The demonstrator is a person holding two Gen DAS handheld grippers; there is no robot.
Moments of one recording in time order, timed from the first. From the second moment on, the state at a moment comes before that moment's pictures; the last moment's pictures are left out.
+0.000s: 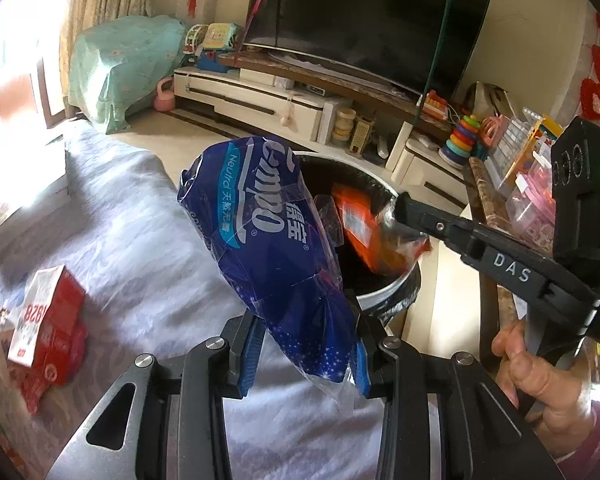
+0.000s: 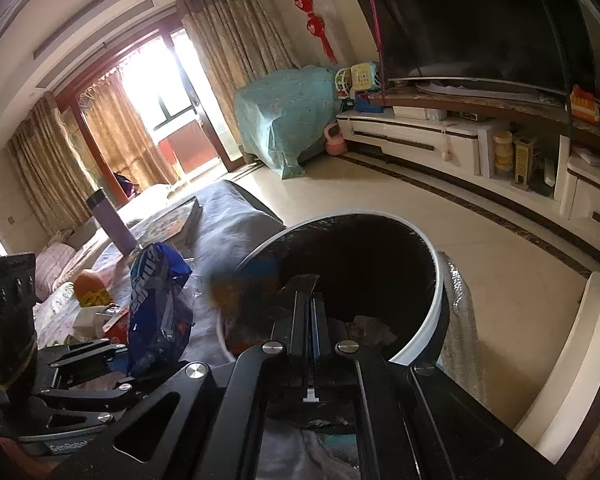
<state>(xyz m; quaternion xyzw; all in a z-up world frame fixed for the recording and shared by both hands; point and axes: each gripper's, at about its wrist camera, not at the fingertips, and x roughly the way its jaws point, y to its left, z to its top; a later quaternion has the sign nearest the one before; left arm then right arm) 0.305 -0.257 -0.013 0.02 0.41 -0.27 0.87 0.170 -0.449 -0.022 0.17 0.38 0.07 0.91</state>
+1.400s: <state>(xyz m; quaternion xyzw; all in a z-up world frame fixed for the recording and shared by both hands) 0.307 -0.253 -0.025 -0.01 0.43 -0.24 0.87 0.162 -0.455 -0.021 0.20 0.38 0.05 0.90</state>
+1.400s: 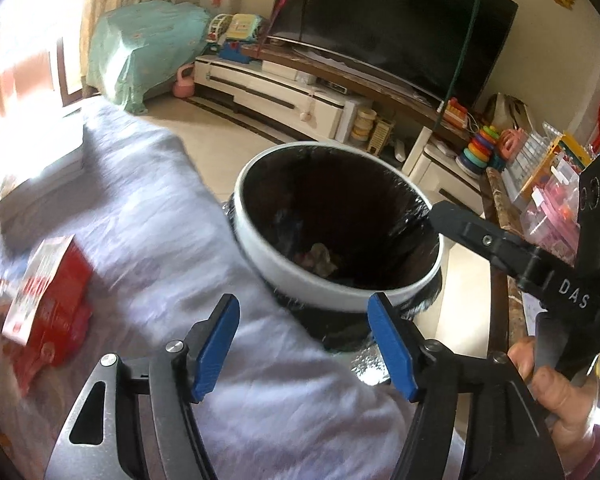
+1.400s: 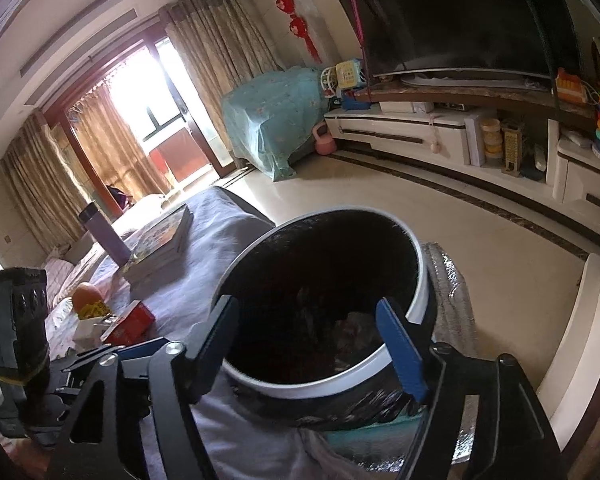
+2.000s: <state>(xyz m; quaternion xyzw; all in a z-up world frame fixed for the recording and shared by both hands) 0.208 -0.141 -0.031 -0.06 0.42 -0.16 0.89 0.142 -0.361 -0.029 0.19 0.42 0.13 0.88</state>
